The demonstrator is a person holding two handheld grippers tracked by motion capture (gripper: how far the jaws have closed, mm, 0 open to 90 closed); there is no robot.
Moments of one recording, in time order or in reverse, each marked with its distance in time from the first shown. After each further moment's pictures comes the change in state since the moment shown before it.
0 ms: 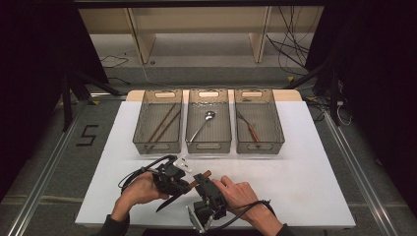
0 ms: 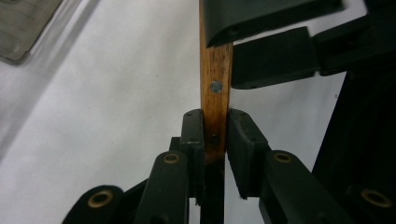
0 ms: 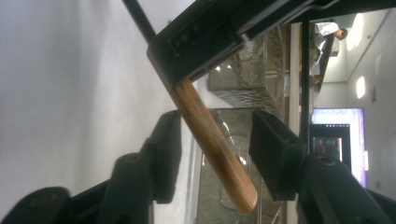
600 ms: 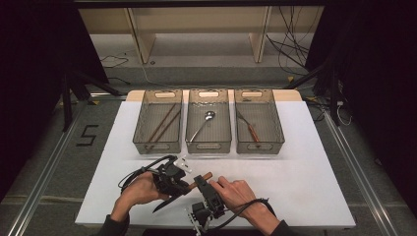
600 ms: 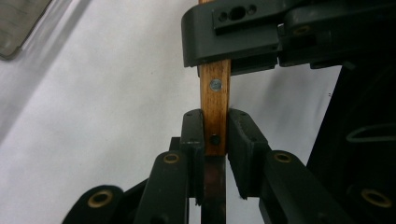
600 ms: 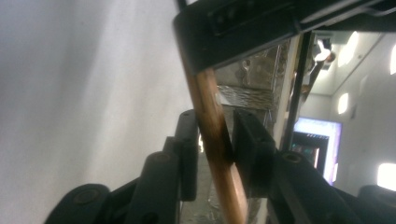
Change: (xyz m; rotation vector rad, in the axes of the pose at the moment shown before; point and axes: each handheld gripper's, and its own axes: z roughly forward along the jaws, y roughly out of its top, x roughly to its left) left arm -0.001 0.001 -0.001 0.012 -0.022 -0.011; right arm 0.010 0.000 0.011 0.036 -0.030 -0.177
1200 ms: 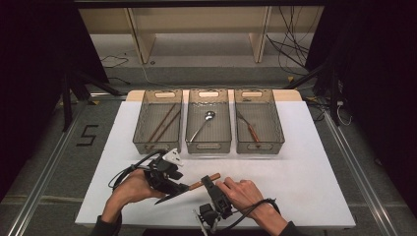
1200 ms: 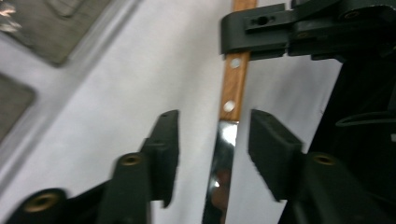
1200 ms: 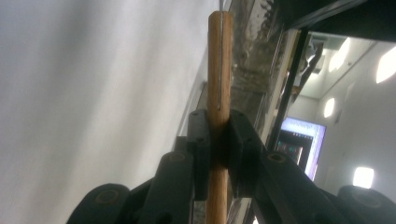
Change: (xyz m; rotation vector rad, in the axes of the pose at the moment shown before) left arm 0.004 -0.006 -0.032 -0.113 0.068 -0.071; right arm 0.004 -0.017 -0.010 0.042 -0.023 -0.074
